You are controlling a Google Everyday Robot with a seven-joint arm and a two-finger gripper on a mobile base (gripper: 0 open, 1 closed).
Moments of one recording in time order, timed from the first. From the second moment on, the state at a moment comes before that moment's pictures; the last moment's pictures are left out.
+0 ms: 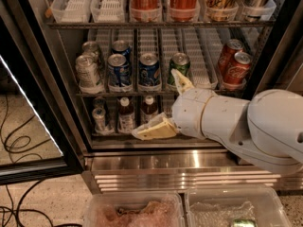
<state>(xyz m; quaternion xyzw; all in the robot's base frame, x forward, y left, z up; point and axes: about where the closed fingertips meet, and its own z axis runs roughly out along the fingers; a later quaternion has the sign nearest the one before) 0.486 -0.012 0.889 -0.47 0.67 0.12 0.56</state>
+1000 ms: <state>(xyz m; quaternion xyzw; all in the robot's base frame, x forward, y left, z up) 0.483 -0.012 0.867 -0.44 0.68 0.13 0.57</state>
